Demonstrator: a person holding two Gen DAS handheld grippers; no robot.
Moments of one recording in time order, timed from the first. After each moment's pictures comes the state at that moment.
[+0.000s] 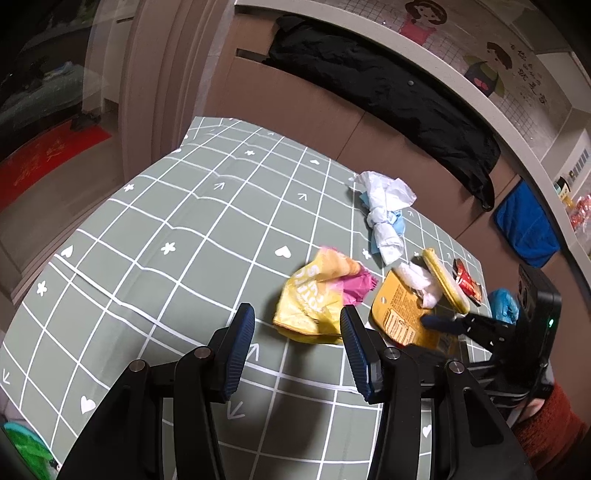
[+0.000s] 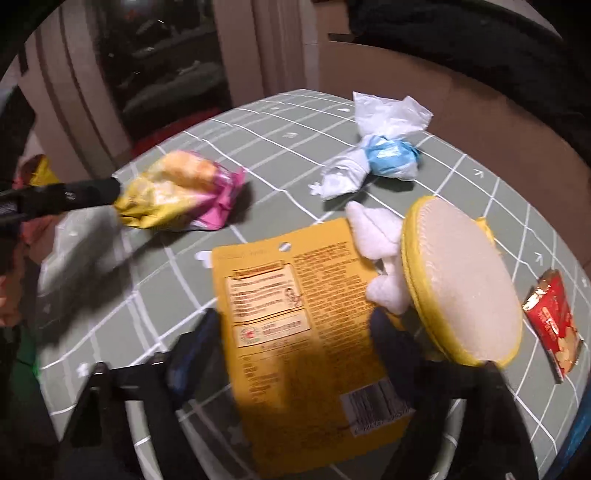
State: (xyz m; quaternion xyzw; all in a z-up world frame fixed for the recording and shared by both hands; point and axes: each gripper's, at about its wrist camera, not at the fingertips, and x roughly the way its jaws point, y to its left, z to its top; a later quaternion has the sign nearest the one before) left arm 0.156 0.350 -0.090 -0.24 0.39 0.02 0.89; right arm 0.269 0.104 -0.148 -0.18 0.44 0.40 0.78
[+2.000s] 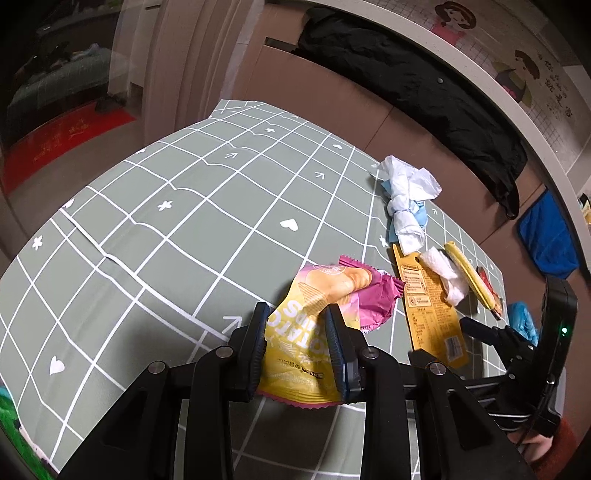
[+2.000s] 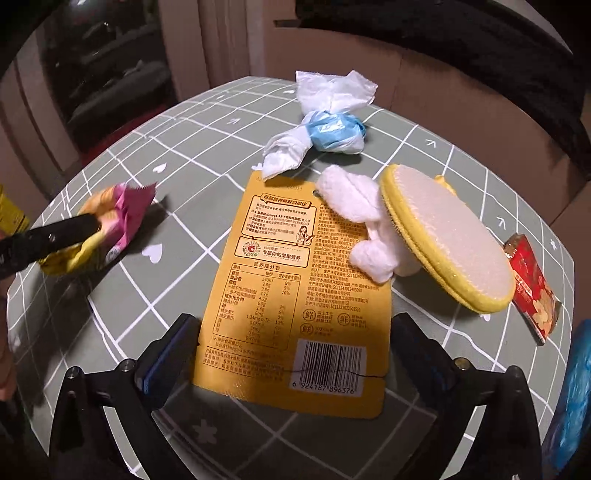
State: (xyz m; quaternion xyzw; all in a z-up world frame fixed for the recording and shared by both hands) left arm 0.155 0.331 -0.119 -0.26 0.40 0.07 0.88; right arm 0.270 0.130 -0.154 -0.19 0.46 0.28 0.82
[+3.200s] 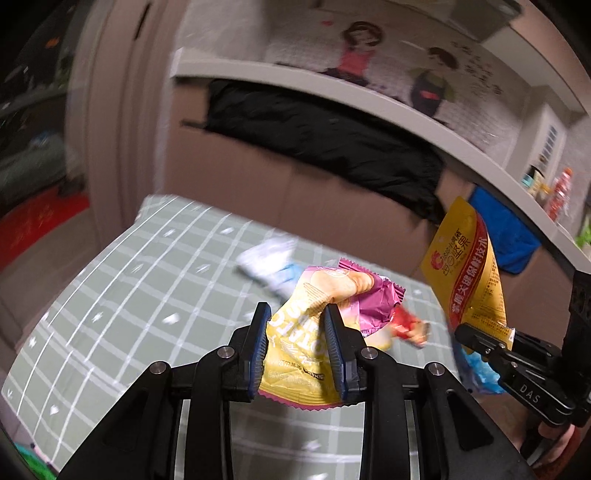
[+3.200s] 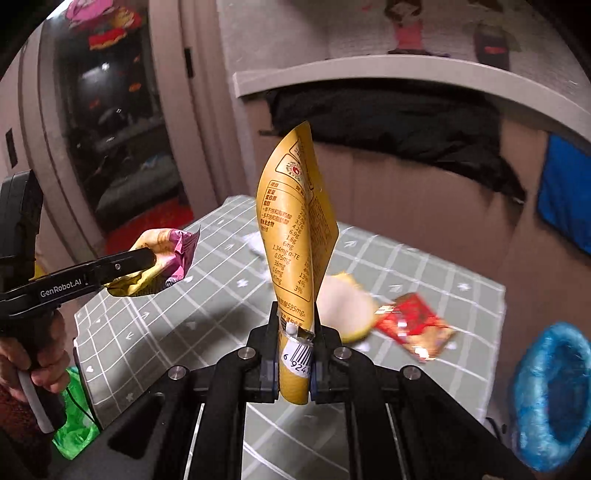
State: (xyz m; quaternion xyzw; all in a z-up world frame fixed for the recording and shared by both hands) left arm 0.177 0.222 0.003 -0.17 0.30 0.01 0.94; right arm 0.238 -0.003 -0.021 -0.07 0.33 0.31 0.89
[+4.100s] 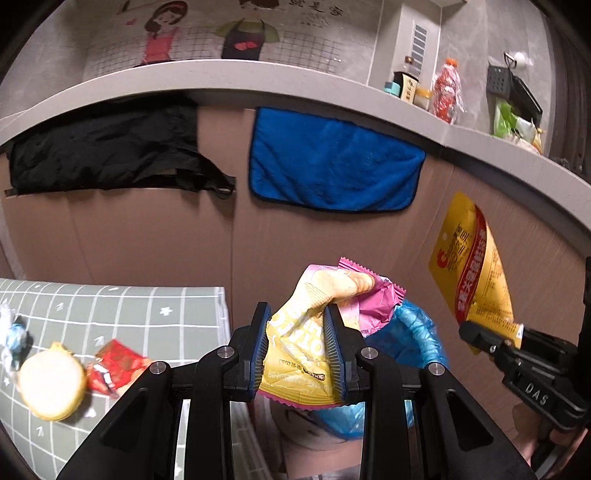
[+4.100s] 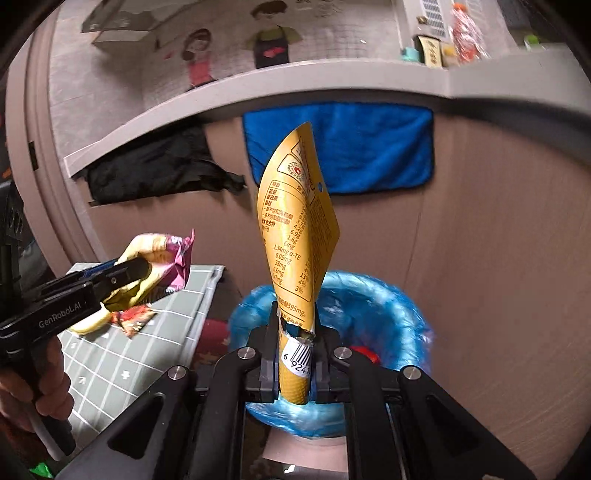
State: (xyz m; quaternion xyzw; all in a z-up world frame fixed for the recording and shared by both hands) left arm 0.306 -0.125 0.014 -0.05 0.30 -0.19 0.93; right arm 0.256 -0.338 -0.003 0.02 0.31 0.05 0.95
